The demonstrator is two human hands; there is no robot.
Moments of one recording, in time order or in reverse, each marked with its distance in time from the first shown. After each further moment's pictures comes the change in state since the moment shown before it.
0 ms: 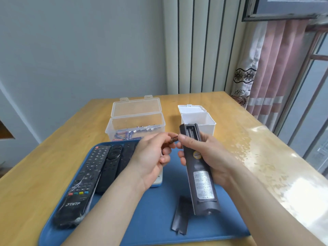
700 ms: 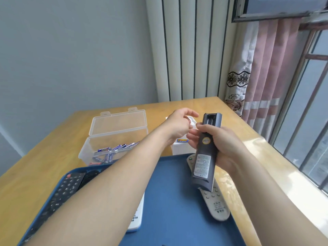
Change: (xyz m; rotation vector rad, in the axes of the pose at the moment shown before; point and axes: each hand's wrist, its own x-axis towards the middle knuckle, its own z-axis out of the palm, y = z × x) left_hand 0.158 0.012 0.091 0.722 -0.252 0.112; right_hand 0.073 -0.048 -0.069 0.206 0.316 -0.046
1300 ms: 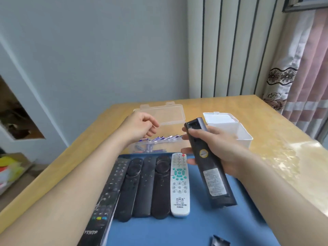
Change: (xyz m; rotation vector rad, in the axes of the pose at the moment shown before) left_hand -0.085 -0.065 -0.165 0.298 0.307 -0.102; right_hand -0.018 0.048 0.074 -0.380 -0.262 0.122
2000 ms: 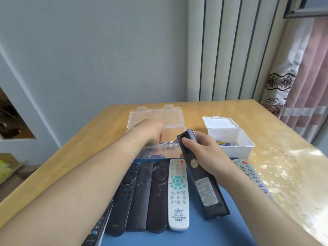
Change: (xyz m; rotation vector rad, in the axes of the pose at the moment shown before) left_hand 0.046 0.004 0.029 0.930 -0.251 0.103; right_hand 0.028 0.021 0.011 -0.387 0.090 -0.226
